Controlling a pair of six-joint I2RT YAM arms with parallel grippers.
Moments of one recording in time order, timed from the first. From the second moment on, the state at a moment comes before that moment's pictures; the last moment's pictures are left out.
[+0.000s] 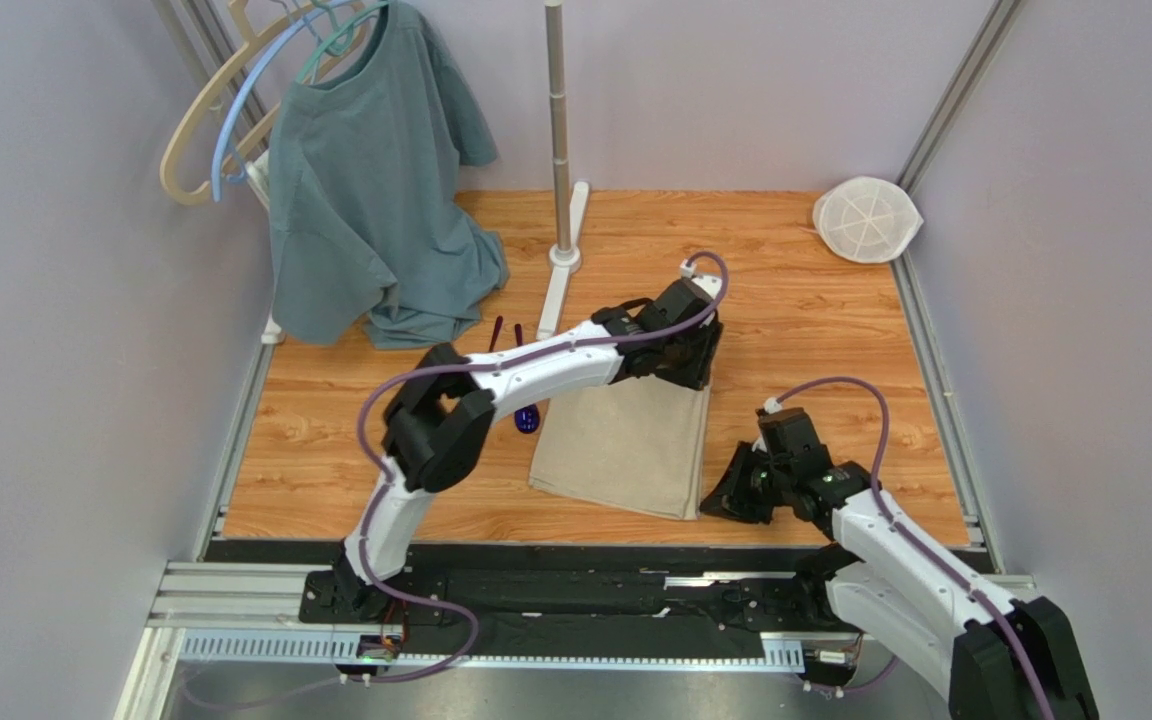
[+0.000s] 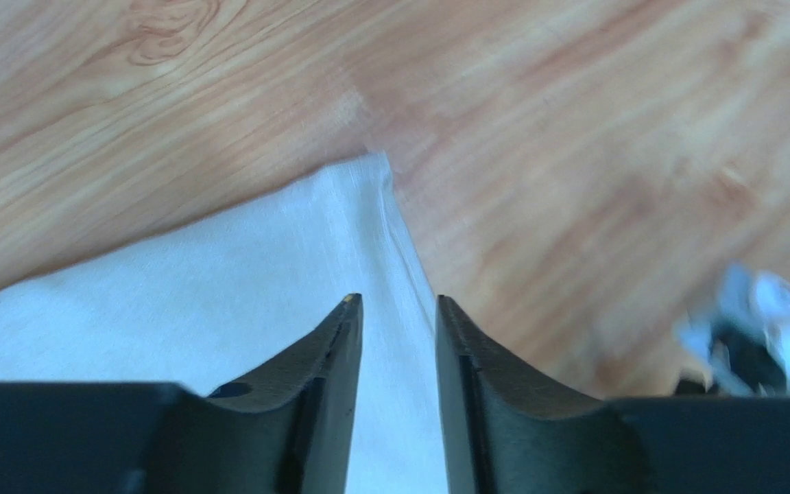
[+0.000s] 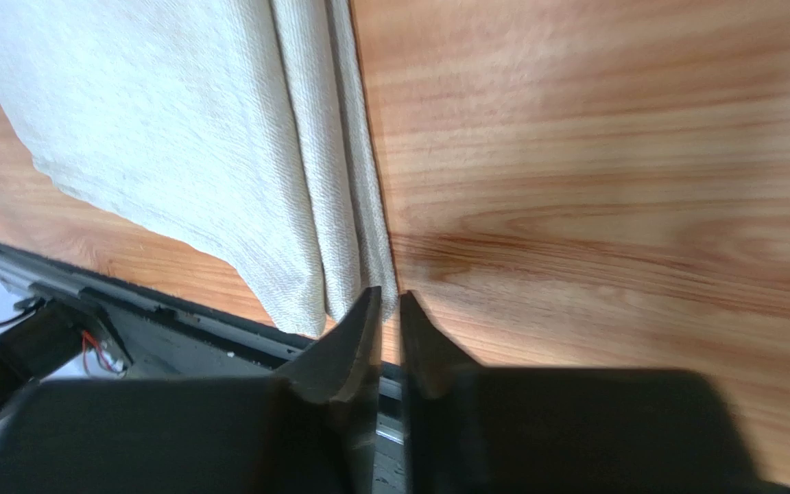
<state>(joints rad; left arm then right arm) -0.97 2.18 1.81 -0.43 -0.05 -0.47 0.40 0.85 0.29 -0.45 -0.32 0.82</state>
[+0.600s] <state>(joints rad) -1.00 1.80 1.08 -0.05 0.19 -0.62 0.18 1.48 0.94 -0.37 -0.46 0.59</state>
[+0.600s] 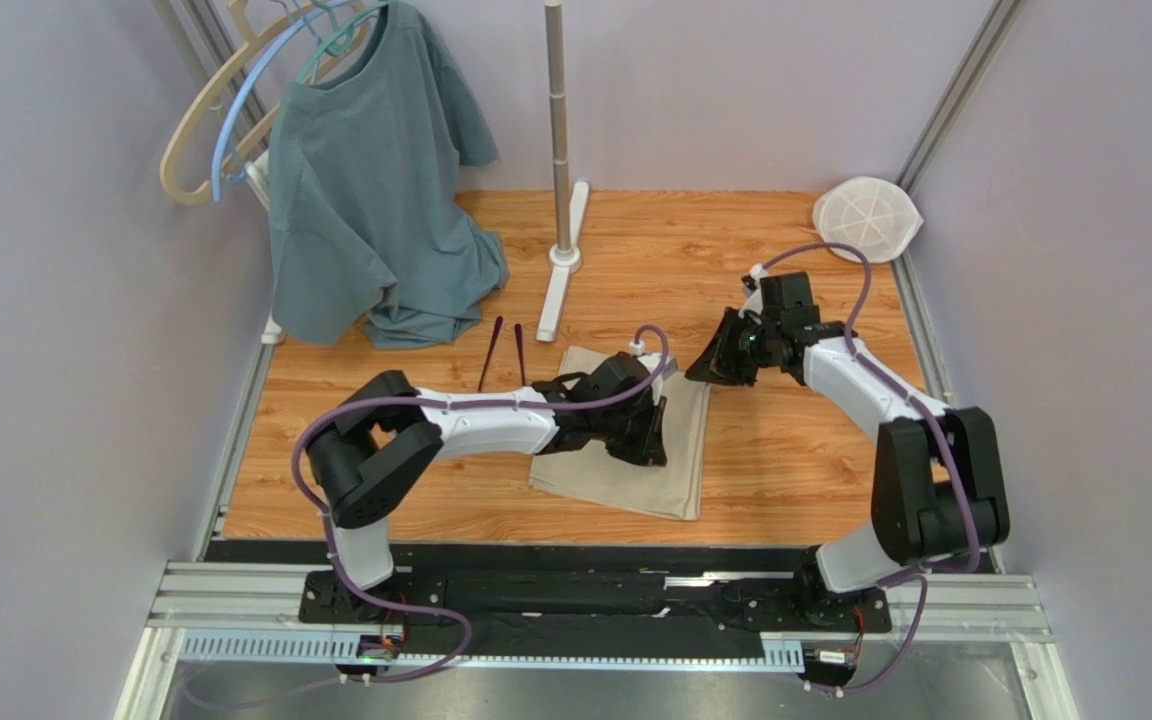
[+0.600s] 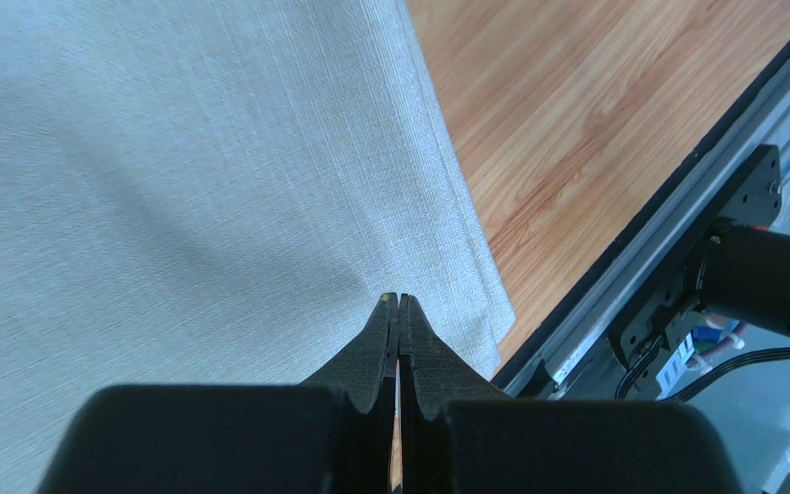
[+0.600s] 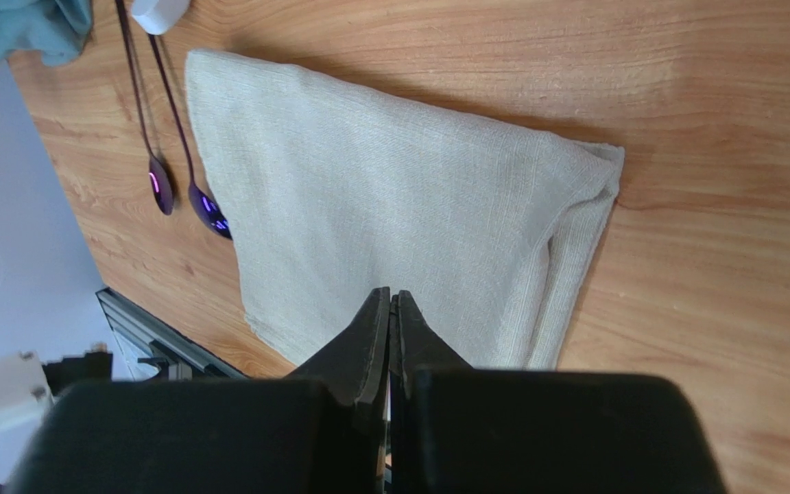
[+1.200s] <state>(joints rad) -1.07 1.84 1.08 0.05 0.25 -0.64 0.07 1.77 0.97 -0.34 -0.48 0.46</state>
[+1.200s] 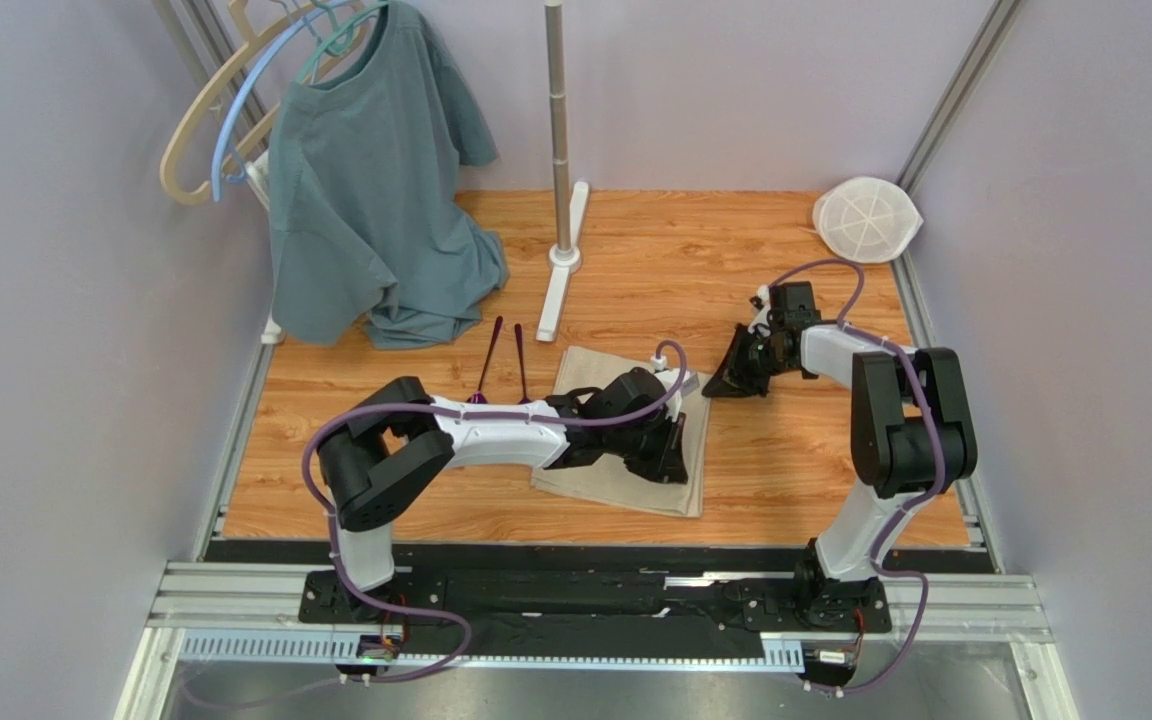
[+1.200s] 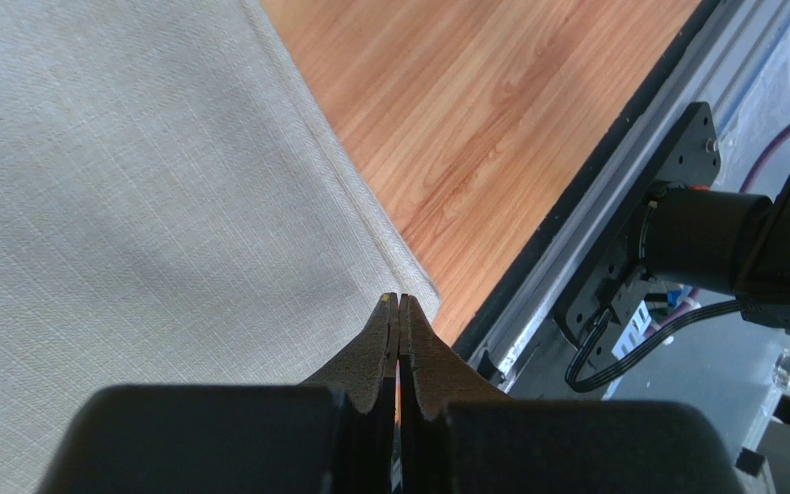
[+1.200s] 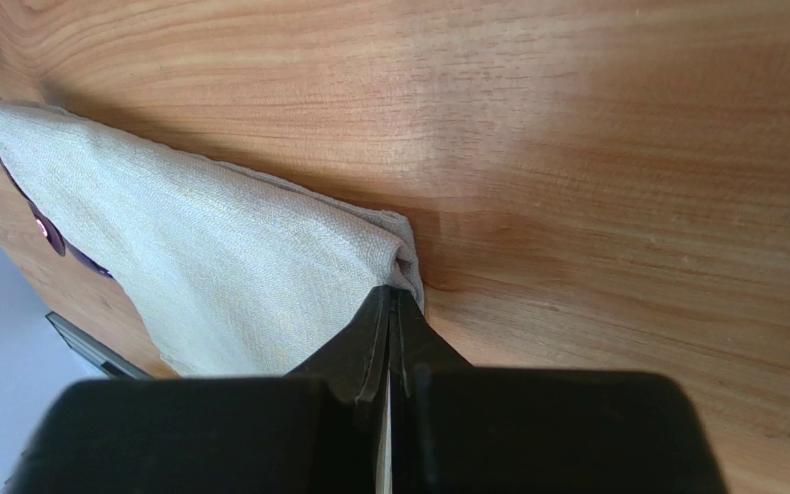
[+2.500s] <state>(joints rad) -1.21 1.87 1.23 -0.27 0.04 -0.55 0.21 0.99 0.40 -0.49 -0.52 0.64</state>
